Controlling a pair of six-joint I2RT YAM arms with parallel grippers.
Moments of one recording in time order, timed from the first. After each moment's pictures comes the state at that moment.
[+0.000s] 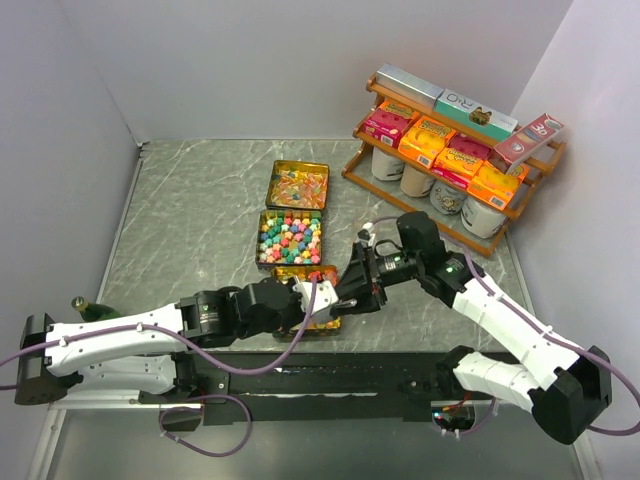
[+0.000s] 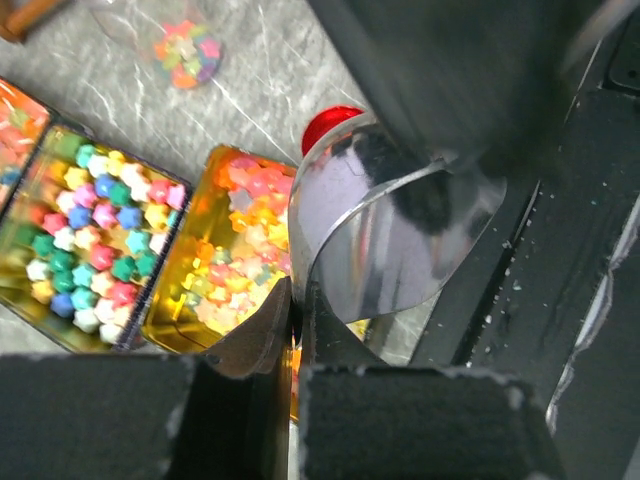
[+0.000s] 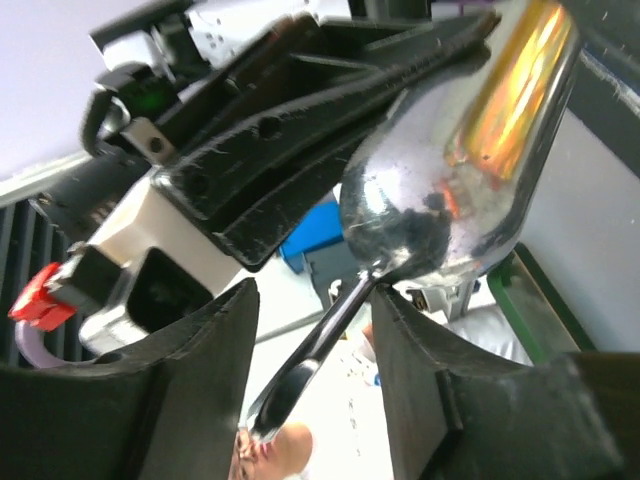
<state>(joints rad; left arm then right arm) -1.30 1.00 0.85 -0.36 -0.26 0.13 0.60 1.03 0.83 -0.37 -1.06 1.29</state>
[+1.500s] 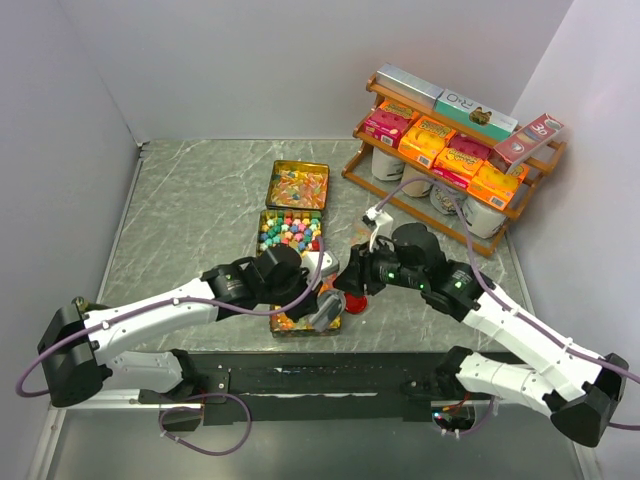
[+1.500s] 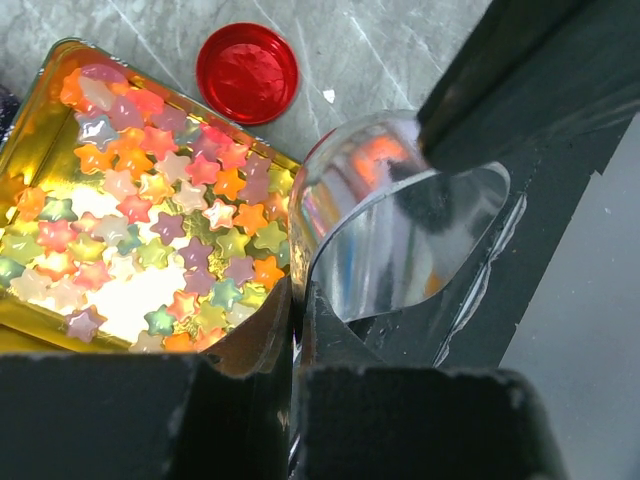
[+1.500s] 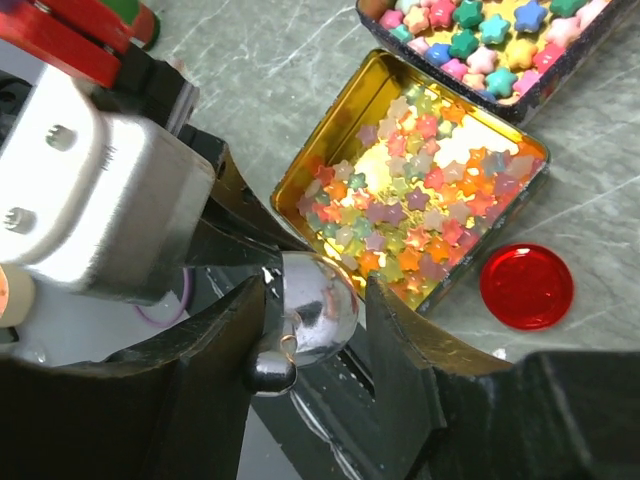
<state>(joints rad) -1.02 1.20 0.89 -0.41 0.20 -0.15 0.78 0.94 0.90 -0.48 -0.24 0.44</state>
